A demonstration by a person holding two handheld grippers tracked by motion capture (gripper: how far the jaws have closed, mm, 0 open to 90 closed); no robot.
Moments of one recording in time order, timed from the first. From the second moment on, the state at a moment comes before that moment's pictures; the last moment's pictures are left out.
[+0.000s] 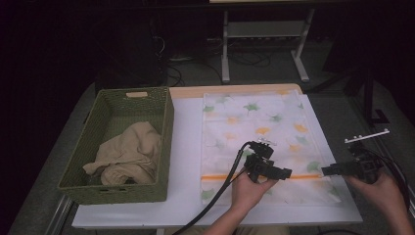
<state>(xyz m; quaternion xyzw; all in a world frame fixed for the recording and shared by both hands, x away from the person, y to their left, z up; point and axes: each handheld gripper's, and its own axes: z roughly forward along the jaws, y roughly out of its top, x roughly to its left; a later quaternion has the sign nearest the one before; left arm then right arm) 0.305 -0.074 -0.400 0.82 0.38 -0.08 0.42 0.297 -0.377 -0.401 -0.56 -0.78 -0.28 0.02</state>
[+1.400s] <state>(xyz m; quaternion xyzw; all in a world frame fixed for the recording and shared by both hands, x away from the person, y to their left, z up) 0.343 -0.152 -0.456 0.79 0.40 -0.25 0.39 0.300 -0.375 -0.410 -0.55 -0.79 -0.26 0.04</state>
